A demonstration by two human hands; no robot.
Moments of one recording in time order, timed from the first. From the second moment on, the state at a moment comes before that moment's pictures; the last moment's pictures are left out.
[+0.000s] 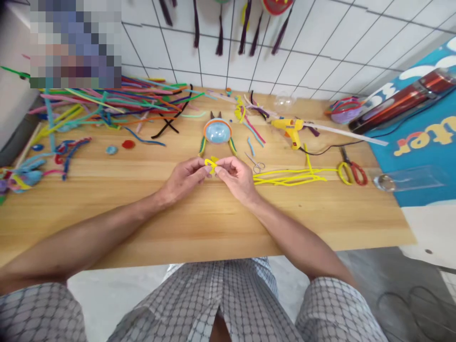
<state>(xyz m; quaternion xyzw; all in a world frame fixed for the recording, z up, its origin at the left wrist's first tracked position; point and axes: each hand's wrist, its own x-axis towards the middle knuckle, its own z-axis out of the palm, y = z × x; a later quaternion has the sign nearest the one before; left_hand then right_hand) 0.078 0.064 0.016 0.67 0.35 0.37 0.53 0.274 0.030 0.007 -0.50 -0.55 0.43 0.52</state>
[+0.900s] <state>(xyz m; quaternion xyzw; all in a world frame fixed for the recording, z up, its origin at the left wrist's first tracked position) 0.072 0.078 0.010 0.63 0.41 0.39 0.53 0.255 0.015 0.010 -0.34 -0.81 0.02 0.47</state>
